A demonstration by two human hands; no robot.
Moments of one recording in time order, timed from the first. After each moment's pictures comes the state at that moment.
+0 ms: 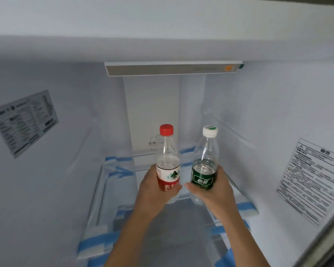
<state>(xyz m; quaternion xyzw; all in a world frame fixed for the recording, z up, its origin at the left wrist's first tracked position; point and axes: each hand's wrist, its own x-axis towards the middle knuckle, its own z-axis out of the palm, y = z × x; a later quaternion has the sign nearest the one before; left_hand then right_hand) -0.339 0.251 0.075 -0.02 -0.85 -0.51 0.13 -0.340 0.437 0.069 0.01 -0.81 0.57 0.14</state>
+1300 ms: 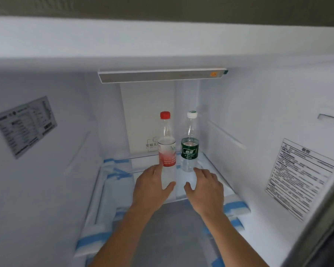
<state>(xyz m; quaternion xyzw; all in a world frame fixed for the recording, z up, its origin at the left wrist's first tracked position) -0.365 0.253 0.062 -0.06 -0.96 -0.20 0.20 -0.364 0.424 0.047 -0.01 -0.95 0.21 0.24</state>
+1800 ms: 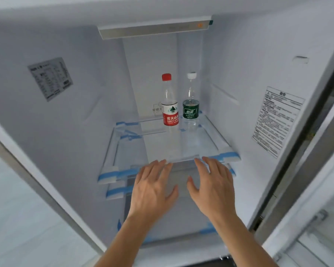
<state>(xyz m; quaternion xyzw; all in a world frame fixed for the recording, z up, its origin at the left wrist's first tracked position) -0.198 0.272 0.028 -0.11 -0.95 -0.10 0.29 -0.222 0.454 0.013 0.09 -0.93 0.17 0.32</state>
